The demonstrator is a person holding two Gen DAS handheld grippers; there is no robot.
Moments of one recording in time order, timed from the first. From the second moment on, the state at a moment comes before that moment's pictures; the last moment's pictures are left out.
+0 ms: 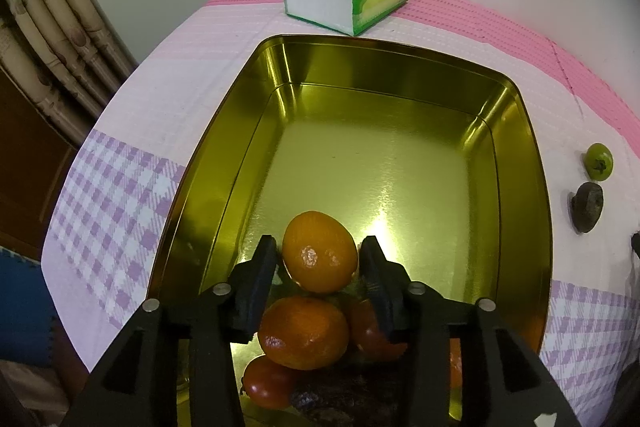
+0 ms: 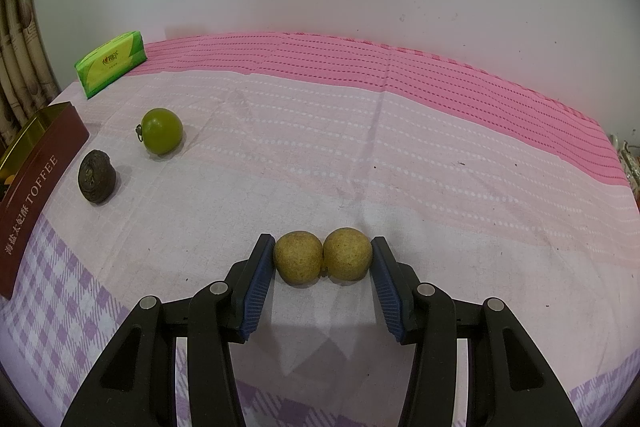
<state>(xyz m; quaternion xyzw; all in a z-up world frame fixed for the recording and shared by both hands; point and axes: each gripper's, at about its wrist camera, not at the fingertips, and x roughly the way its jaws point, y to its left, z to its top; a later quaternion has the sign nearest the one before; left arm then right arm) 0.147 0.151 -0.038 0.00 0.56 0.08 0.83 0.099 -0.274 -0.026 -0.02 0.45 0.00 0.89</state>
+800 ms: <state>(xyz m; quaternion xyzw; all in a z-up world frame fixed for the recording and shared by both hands) 0.115 0.146 0.012 0.02 0.51 0.06 0.86 0.098 -0.275 -0.026 -0.01 0.45 0.00 0.89</state>
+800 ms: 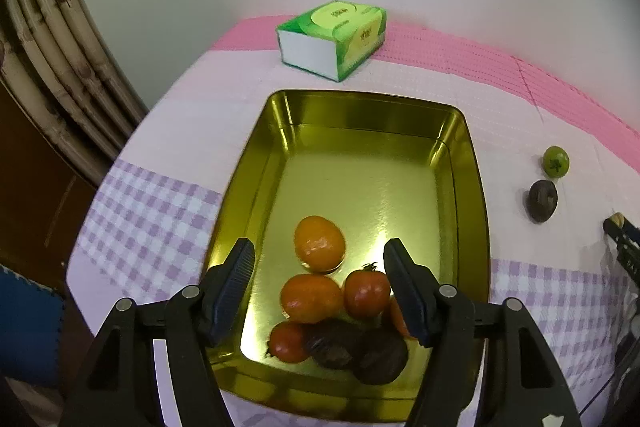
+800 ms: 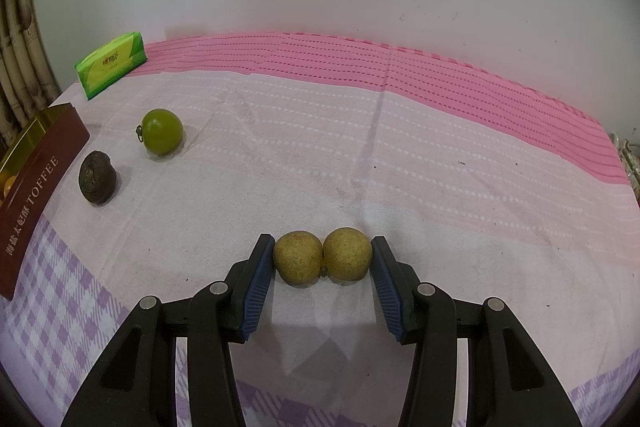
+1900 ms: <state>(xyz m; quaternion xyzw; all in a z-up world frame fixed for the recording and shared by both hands) 0.063 0.196 0.026 -0.03 0.48 0.09 0.87 0.096 -0.231 0.011 -0.01 0.45 0.04 0.89</state>
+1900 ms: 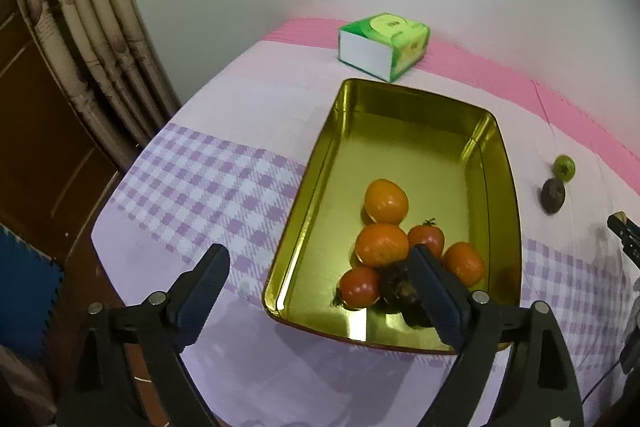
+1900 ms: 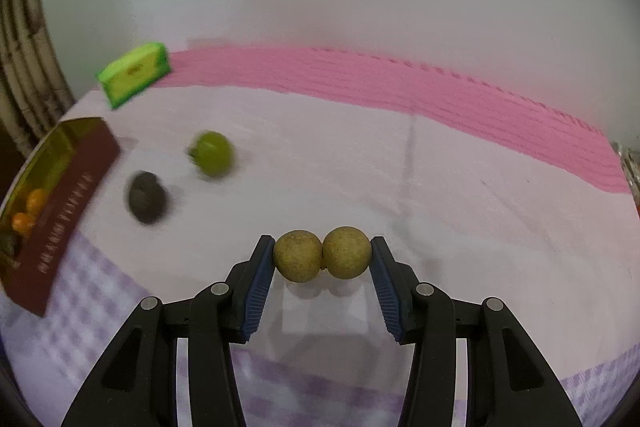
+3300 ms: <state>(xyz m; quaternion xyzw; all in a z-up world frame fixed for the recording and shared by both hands) 0.063 0.246 0.027 -0.10 0.49 0.18 0.85 0.091 0.035 0.012 -0.11 0.47 0.30 0.83</state>
